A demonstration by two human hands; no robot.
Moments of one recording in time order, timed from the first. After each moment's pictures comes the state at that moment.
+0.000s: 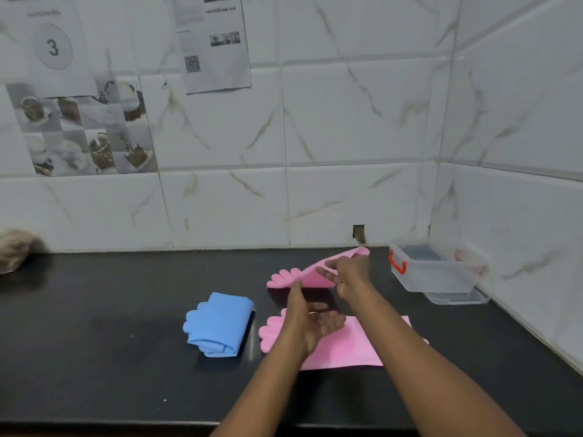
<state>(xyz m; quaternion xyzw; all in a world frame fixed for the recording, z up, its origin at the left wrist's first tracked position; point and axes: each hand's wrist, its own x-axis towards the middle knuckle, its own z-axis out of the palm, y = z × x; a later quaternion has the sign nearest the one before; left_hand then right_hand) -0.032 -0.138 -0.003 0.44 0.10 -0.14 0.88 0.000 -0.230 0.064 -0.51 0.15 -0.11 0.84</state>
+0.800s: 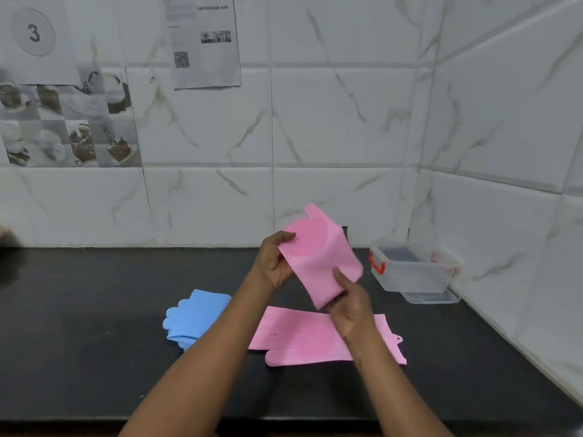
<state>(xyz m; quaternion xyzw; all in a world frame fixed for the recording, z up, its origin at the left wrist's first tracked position) 0.010 -0.119 0.082 0.33 -0.11 -0.20 0.92 -0.053 -0.260 0.017 -0.33 0.07 -0.07 0.94</state>
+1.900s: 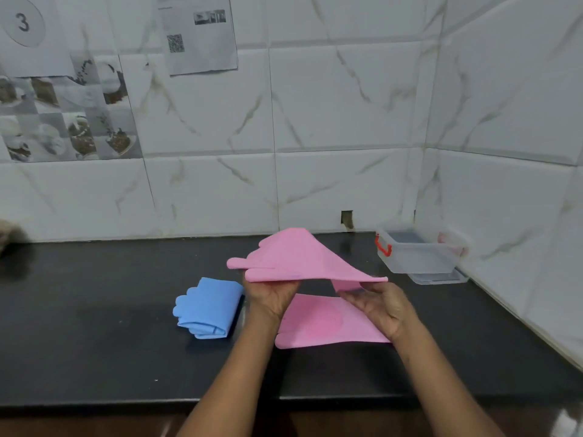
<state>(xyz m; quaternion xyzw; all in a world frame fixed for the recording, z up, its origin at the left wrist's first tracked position) -0.016 -0.096 0.007 0.11 -0.07 -0.14 0.98 -0.069 -0.312 -0.008 -0.37 0.08 0.03 0.92</state>
